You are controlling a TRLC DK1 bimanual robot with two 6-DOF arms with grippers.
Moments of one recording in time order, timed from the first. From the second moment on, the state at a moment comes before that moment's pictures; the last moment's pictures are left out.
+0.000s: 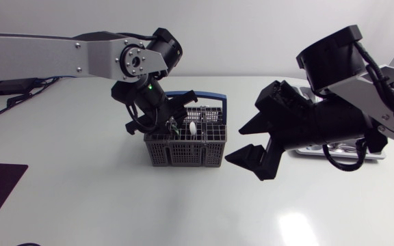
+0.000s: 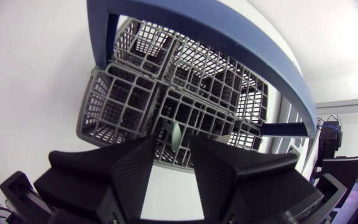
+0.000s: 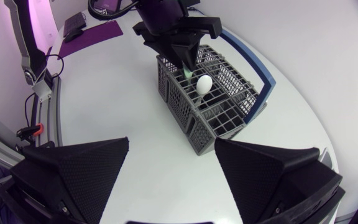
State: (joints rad) left arm -0.57 1.86 1.50 -0.78 -0.01 -0.95; right arm 0.50 1.24 0.93 -0.55 -0.36 -0.44
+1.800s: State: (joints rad) left arm -0.57 1.82 1.50 -0.74 0.02 -0.86; right arm 0.51 1.24 0.91 -0.54 -0.35 -0.44
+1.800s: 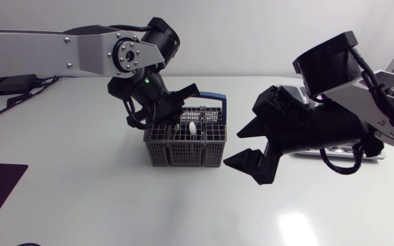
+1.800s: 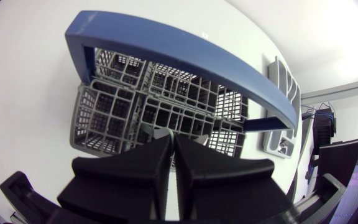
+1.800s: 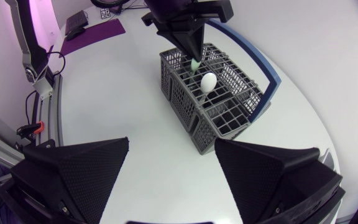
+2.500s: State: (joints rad) left arm -0.52 1.77 1.45 -0.74 0.14 -0.86; right arm 0.54 1.24 0.91 -0.54 -0.33 -0.43
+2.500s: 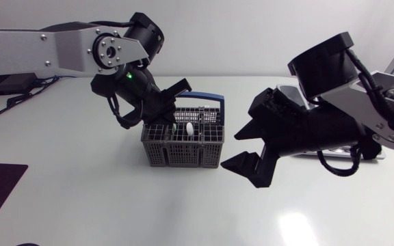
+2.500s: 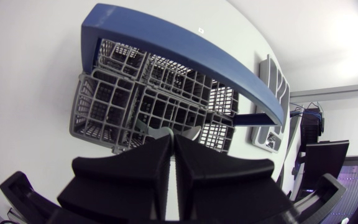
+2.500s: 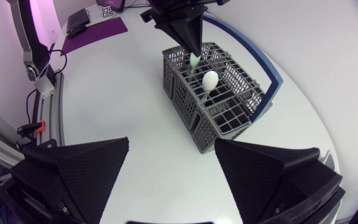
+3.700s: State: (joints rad) left arm -0.49 1.50 1.39 -0.73 0.25 -0.89; right arm 0.57 1.20 0.88 -0.53 -0.30 -0.41
